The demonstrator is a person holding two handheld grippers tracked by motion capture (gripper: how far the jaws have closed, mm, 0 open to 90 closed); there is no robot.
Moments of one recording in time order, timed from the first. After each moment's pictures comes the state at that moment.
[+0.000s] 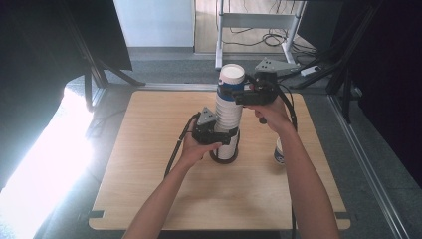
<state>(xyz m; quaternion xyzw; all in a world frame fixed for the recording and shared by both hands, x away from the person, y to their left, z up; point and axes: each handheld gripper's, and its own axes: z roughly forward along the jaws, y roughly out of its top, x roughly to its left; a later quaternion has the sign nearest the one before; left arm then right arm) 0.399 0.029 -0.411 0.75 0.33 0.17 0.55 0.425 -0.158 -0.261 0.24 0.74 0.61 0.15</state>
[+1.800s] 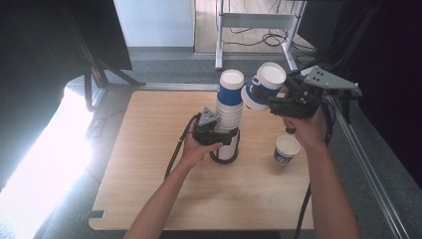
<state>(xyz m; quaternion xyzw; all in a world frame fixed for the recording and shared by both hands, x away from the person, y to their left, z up) 0.396 0.027 -0.410 0.75 0.34 0.18 0.54 0.357 -0.227 -0.237 0.22 0.68 0.67 0.21</state>
